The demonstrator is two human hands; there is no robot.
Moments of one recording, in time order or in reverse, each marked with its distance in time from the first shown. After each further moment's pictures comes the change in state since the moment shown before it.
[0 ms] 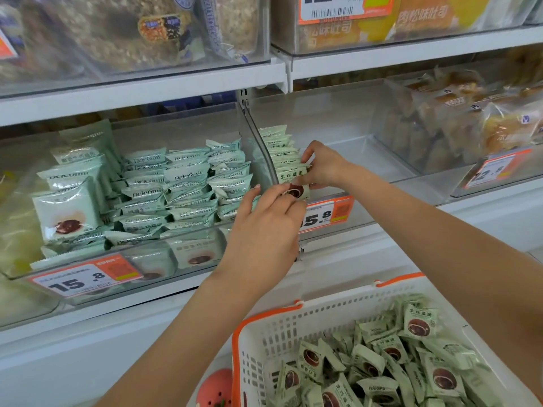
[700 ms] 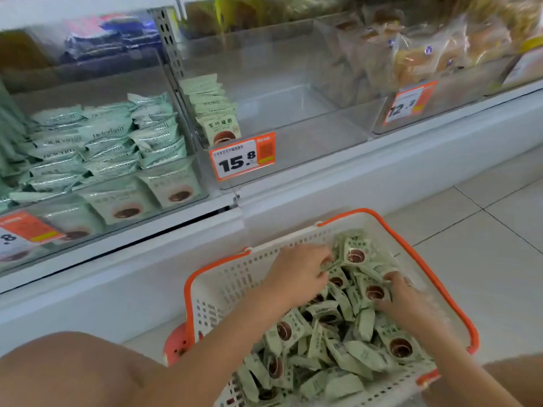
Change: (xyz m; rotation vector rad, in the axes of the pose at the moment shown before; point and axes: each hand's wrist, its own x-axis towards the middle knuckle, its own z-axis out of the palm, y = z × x) left_hand -0.059 0.148 0.075 -0.633 -0.641 -0.003; right_hand -0.297 0.279 0.026 -0.420 0.091 0.631
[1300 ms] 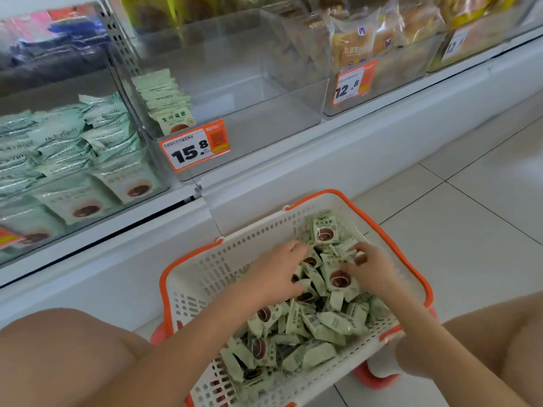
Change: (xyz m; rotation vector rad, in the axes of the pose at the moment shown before) left_hand -0.009 0.017 0.033 0.137 -0.227 0.058; right_hand -0.029 -0.003 -0.022 0.508 0.049 -0.013
